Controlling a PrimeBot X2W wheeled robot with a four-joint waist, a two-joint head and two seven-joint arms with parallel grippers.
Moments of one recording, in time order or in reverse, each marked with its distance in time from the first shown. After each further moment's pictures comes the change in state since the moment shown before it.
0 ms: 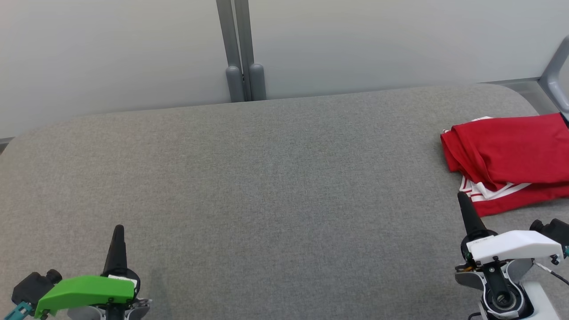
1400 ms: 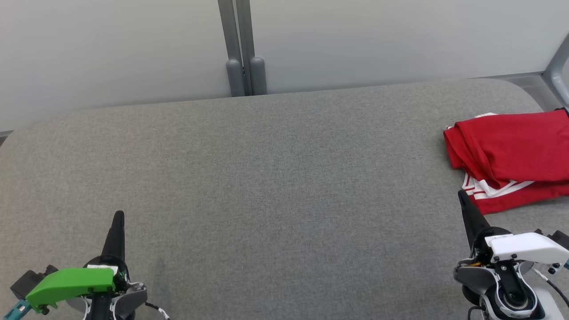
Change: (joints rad) left arm -0.033 -0.016 0.032 -0.023 -0.342 -0.013 0.095; right arm 0.011 0.046 -0.067 -0.038 0.323 0.000 0.097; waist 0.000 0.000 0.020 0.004
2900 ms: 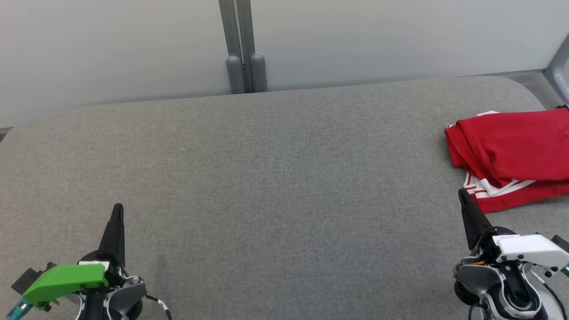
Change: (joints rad) left arm -0.016 -0.006 0.013 -0.011 -0.132 -0.005 0.036; right arm 0.004 0.020 -0.026 -0.015 0.124 0.000 0.036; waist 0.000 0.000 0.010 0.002
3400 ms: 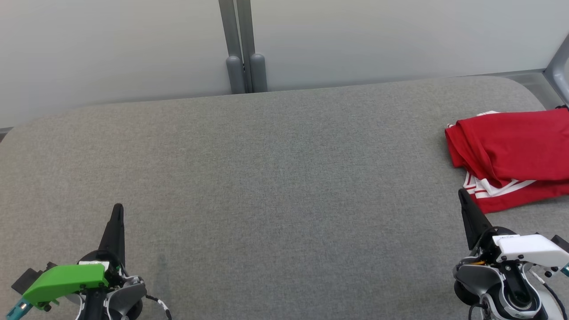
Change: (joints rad) left arm 0.000 0.000 0.000 0.000 0.000 0.000 0.000; right arm 0.000 0.000 0.000 0.000 0.000 0.000 0.000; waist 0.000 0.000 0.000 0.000
